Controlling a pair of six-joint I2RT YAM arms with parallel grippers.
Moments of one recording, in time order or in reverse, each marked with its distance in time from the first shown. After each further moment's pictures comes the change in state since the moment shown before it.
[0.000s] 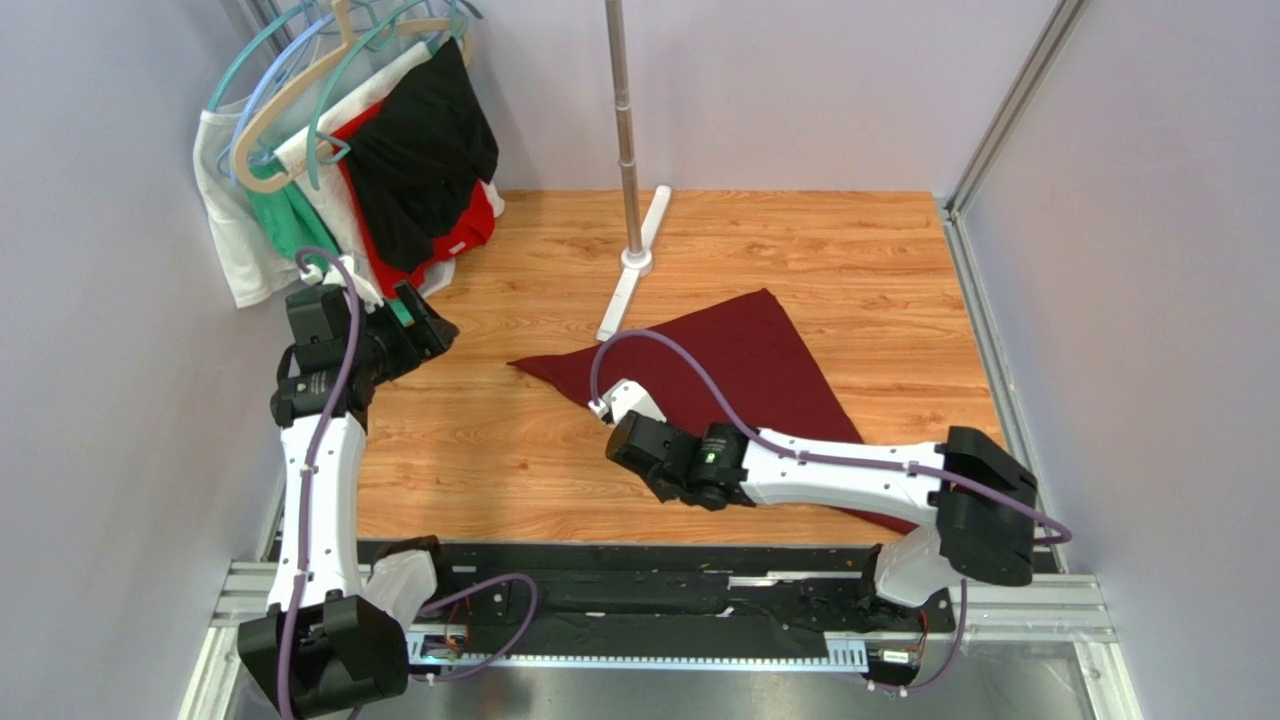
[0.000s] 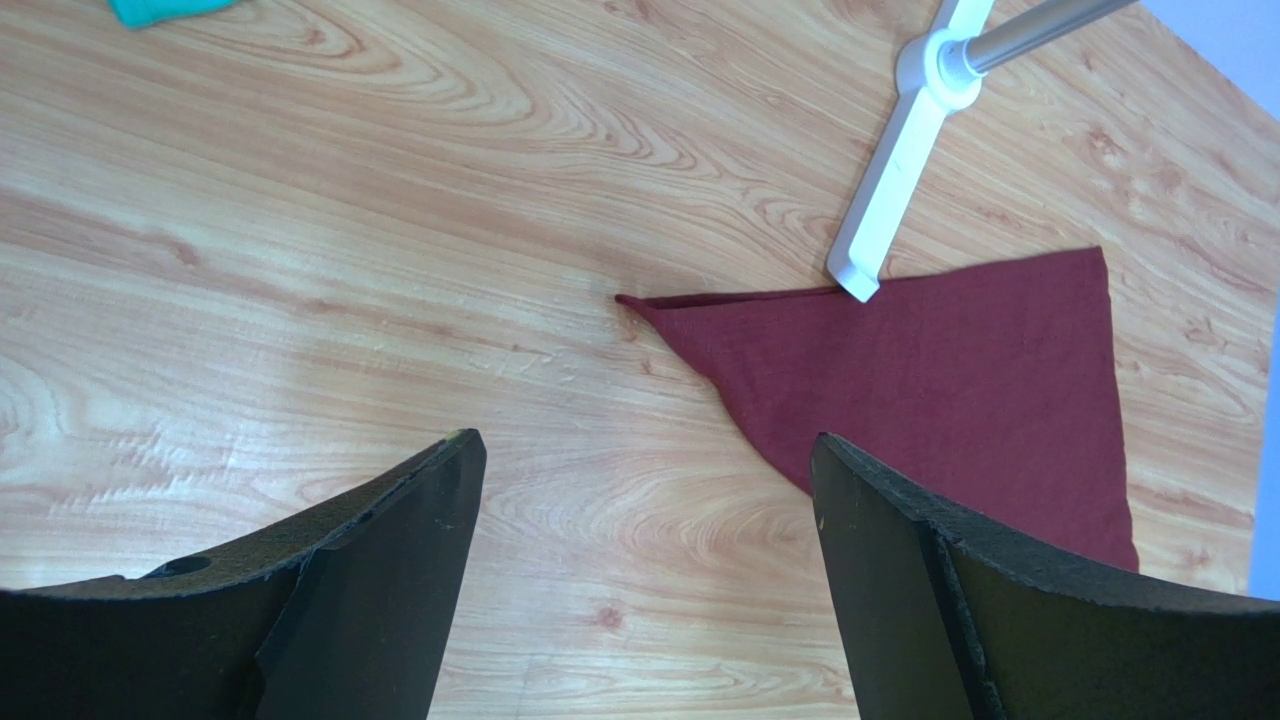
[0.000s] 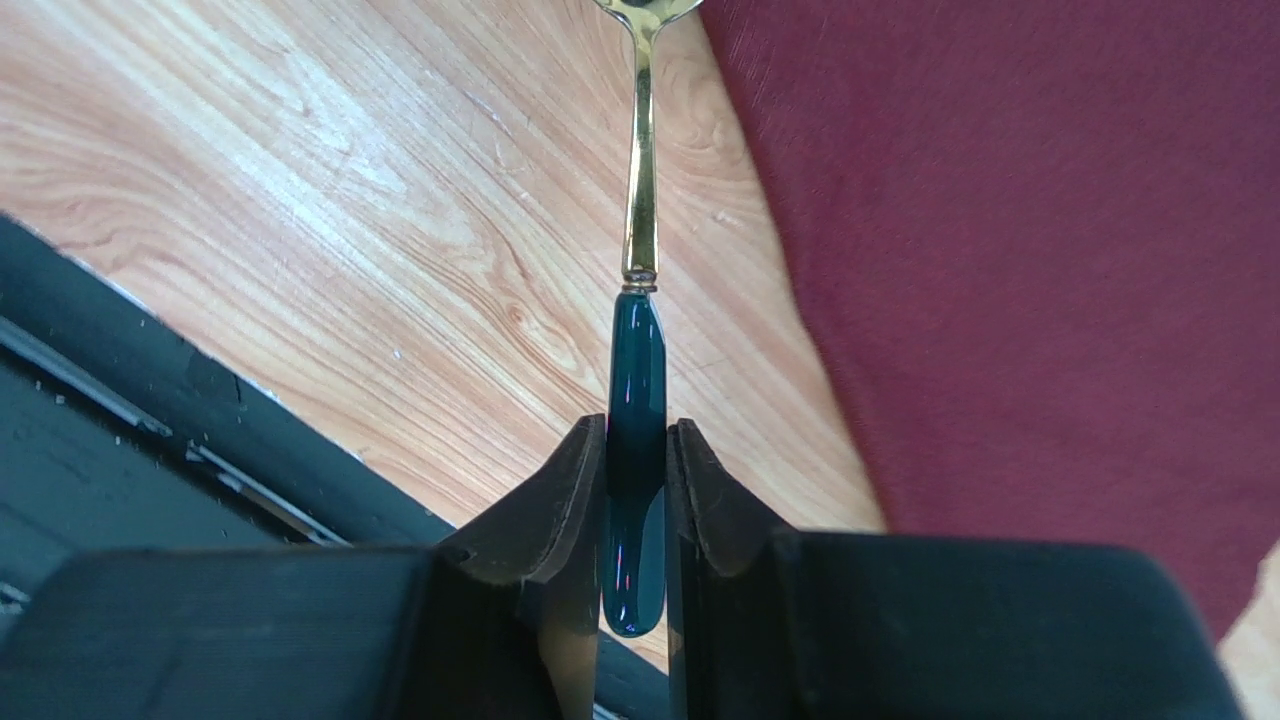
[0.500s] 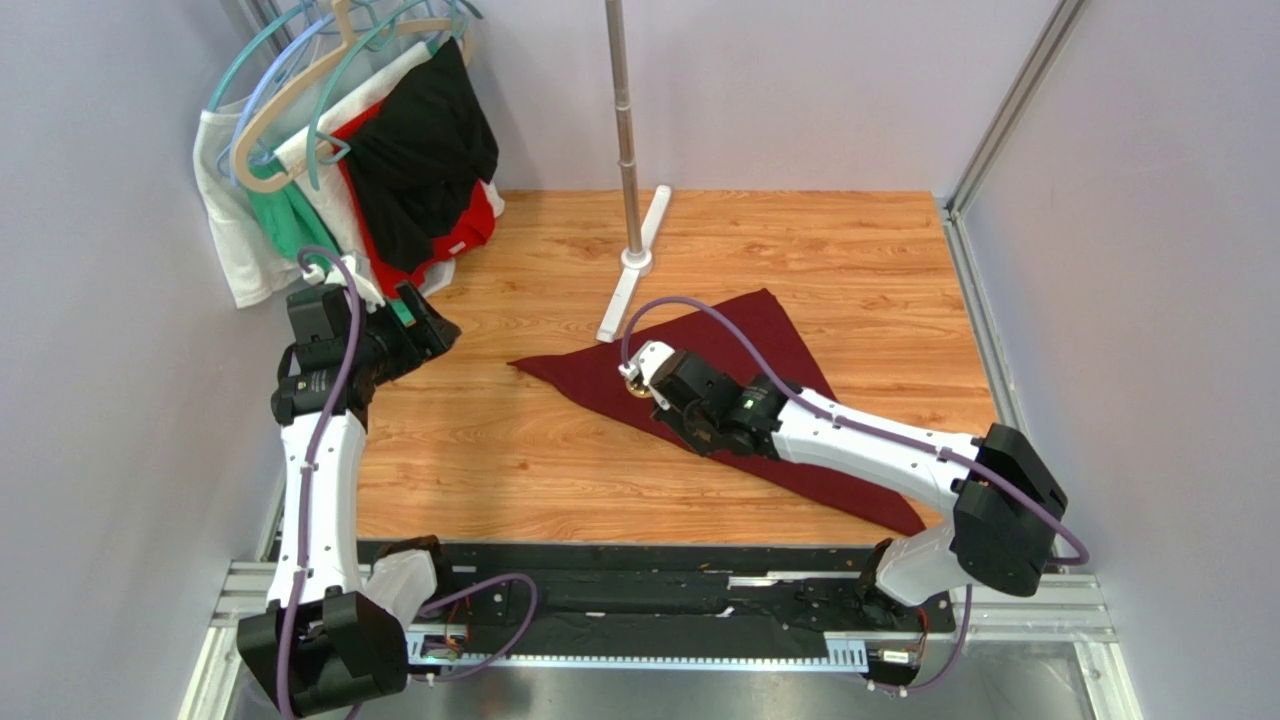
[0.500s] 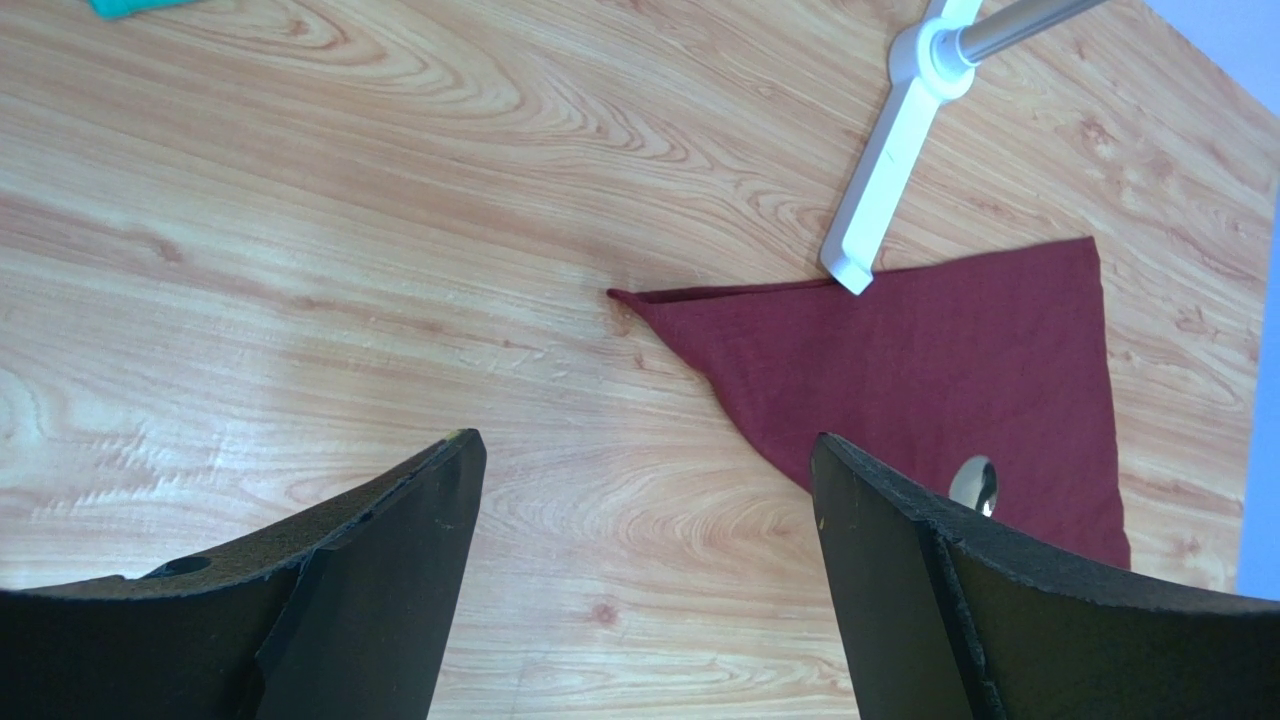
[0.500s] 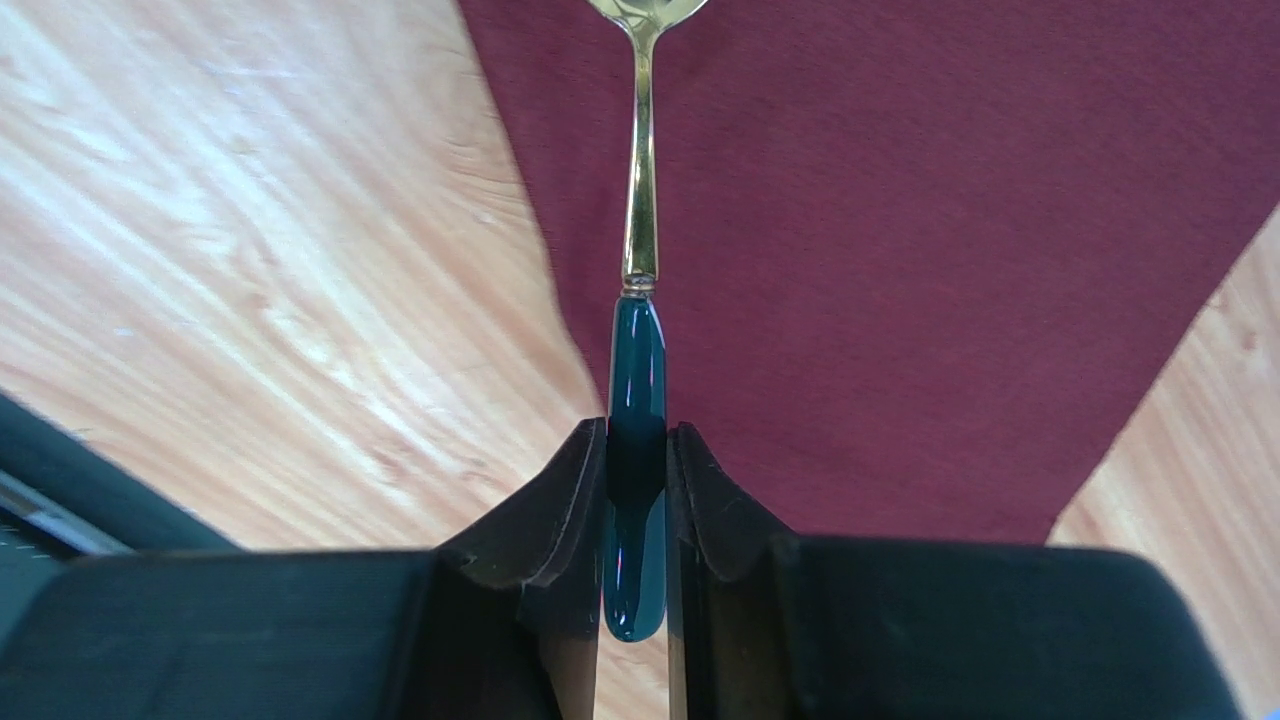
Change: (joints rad) left arm 0.000 0.010 0.000 0.000 0.013 0.000; right arm -0.230 -0.077 -0.002 -0.026 -0.142 -0.351
